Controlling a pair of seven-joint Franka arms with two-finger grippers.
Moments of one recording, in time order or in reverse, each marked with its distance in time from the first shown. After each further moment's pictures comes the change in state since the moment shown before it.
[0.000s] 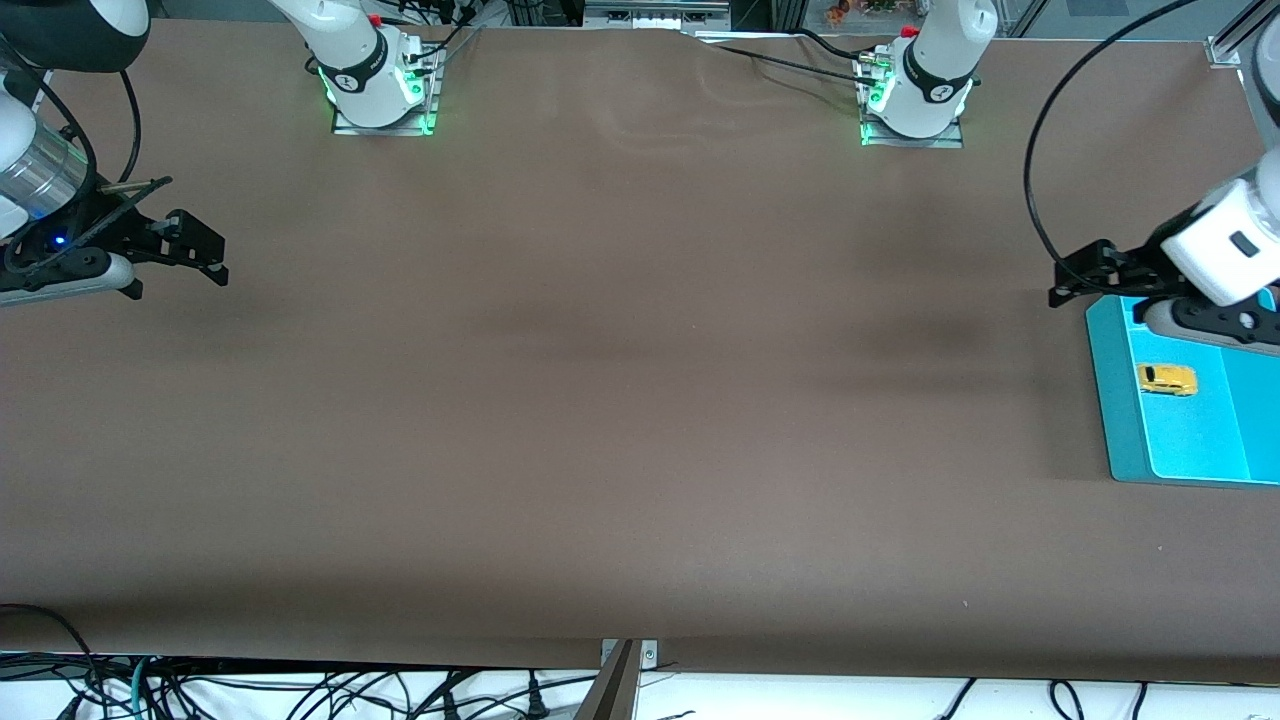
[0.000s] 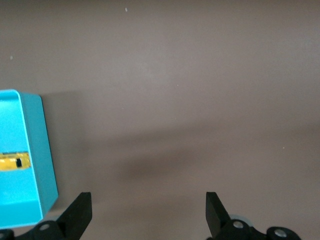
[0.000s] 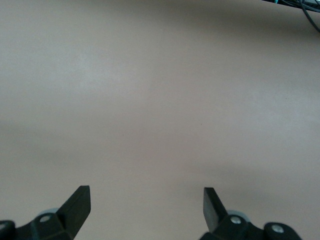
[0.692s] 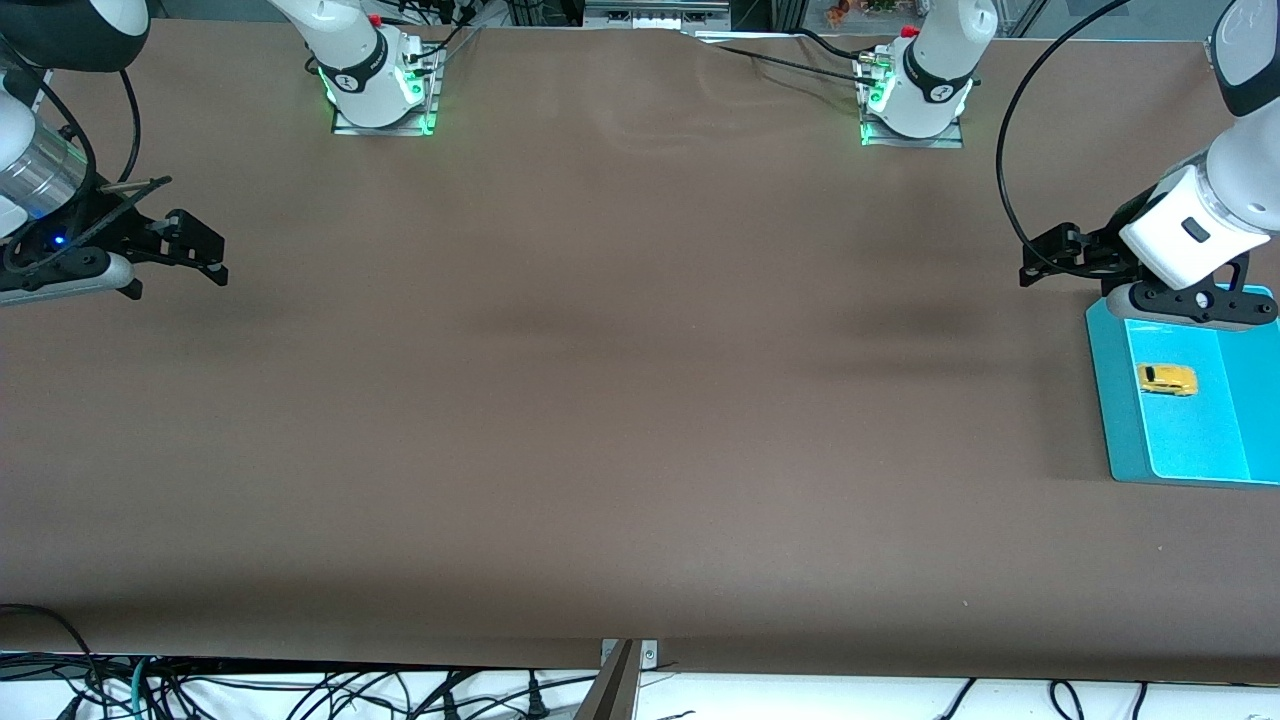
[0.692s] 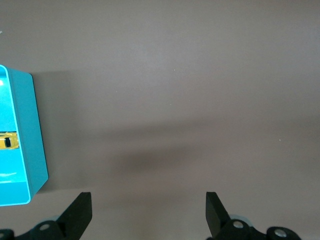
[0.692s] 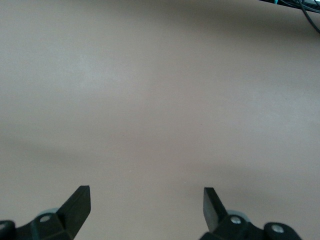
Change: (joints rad) left arm 0.003 -0.038 -0.027 -0.059 0.007 -0.011 -0.041; right arm 0.000 0.000 0.000 0.001 0.000 0.000 0.000
